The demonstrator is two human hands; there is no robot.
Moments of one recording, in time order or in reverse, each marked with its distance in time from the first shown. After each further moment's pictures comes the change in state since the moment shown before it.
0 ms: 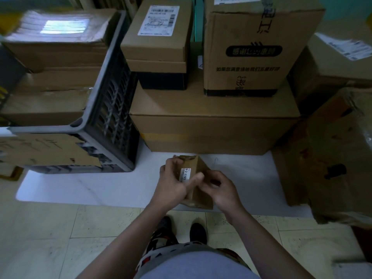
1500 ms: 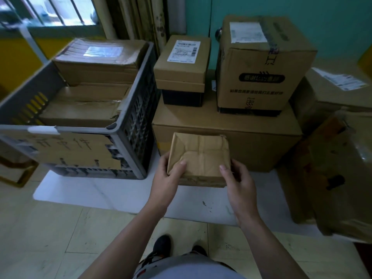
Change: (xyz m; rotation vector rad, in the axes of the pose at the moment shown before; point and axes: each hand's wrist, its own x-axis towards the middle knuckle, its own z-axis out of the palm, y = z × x) left_hand -0.030 0.025 -0.041 -0.433 0.156 0.157; right_hand -0.042 -0.055 0.003 0.163 0.252 -0.328
